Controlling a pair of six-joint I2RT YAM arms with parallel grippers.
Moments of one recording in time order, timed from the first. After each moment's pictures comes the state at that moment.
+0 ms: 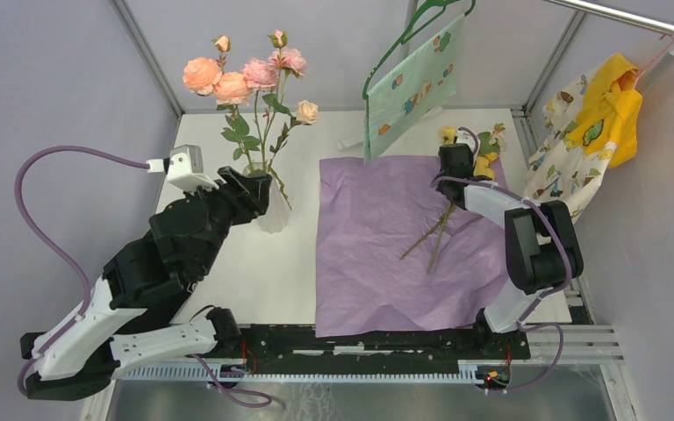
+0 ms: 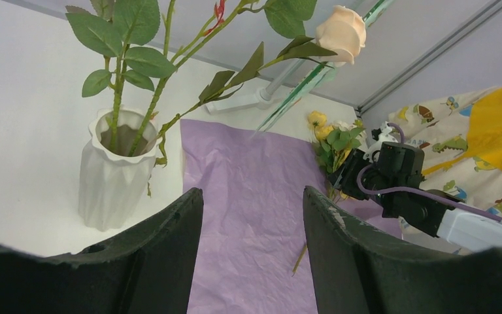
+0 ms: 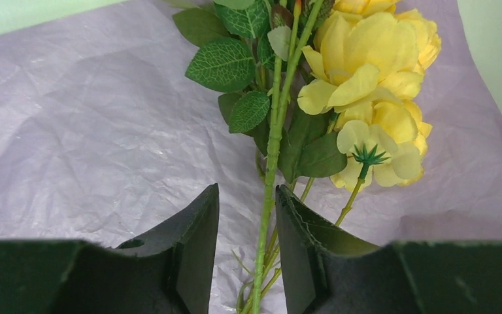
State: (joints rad) left arm -1.04 0.77 1.27 -0.68 -0.84 -0.64; right arm 0.21 1.69 0.98 -0.07 0.43 0.34
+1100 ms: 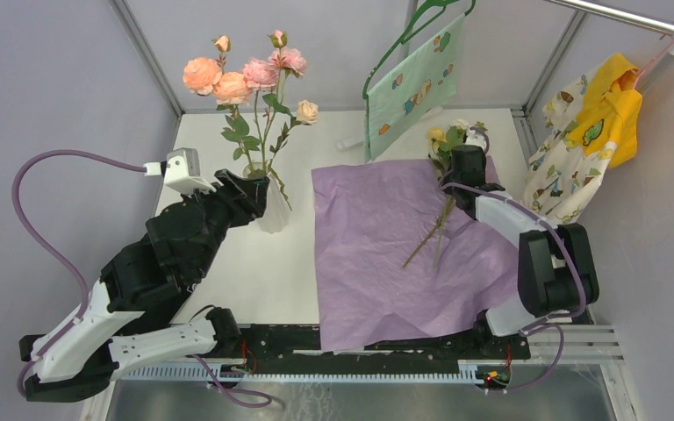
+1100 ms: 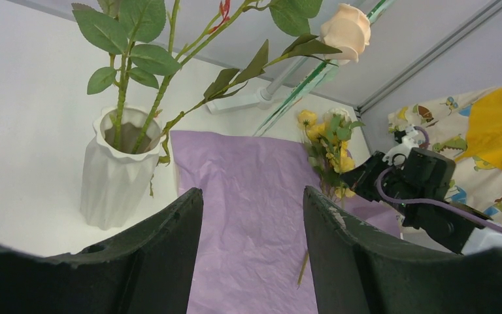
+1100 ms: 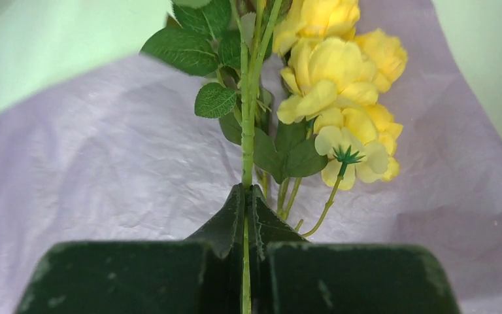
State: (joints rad) left arm -1.04 0.74 1.25 -0.68 -0.84 -0.64; right arm 0.18 1.57 0.90 -0.03 0.32 0.37
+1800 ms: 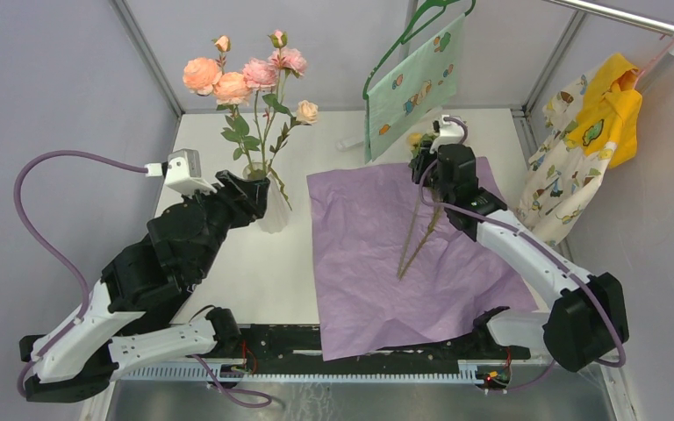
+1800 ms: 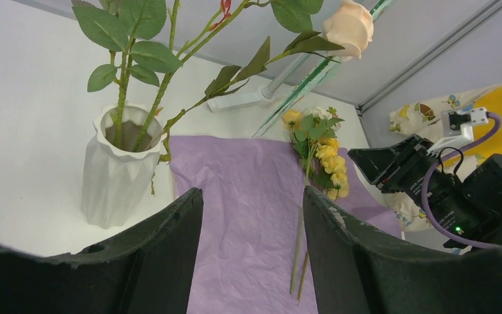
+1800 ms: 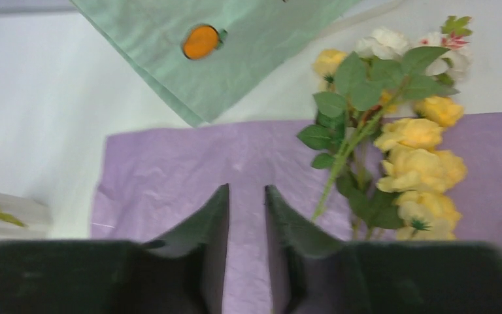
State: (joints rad) left arm -1.04 0.74 1.24 -0.68 -0.83 -0.64; right arm 0.45 1.24 0.92 0.02 0.23 0.28
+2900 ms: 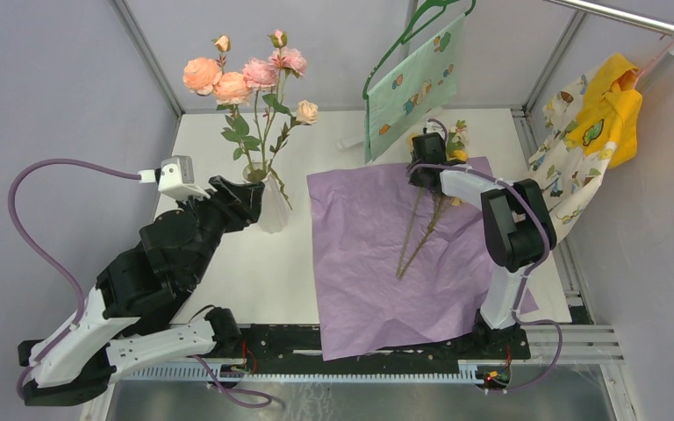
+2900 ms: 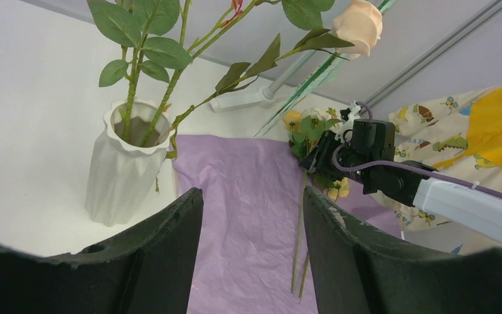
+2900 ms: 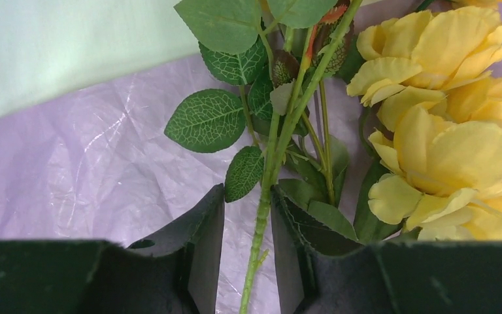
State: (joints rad) left arm -1.04 0.69 1.20 -0.68 -0.84 -0.64; right arm 0.32 1.89 1.21 -0.15 0.30 0.40
